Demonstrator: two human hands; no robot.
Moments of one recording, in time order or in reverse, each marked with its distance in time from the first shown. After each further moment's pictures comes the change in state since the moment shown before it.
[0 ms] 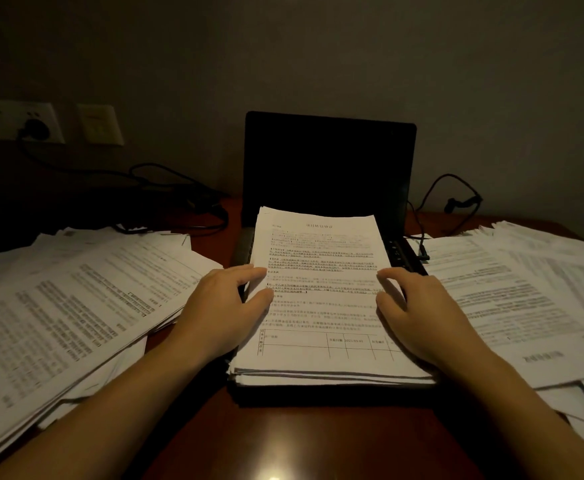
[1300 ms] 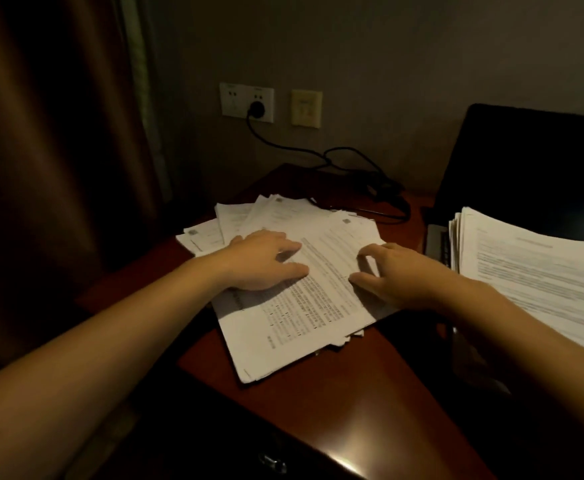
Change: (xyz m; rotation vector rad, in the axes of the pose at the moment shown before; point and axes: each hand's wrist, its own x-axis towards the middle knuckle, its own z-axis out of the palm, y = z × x) left_hand -0.025 -0.156 -0.171 0.484 -0.289 -0.272; right_hand 0.041 -0.246 0.099 -0.276 -0.490 -0.514
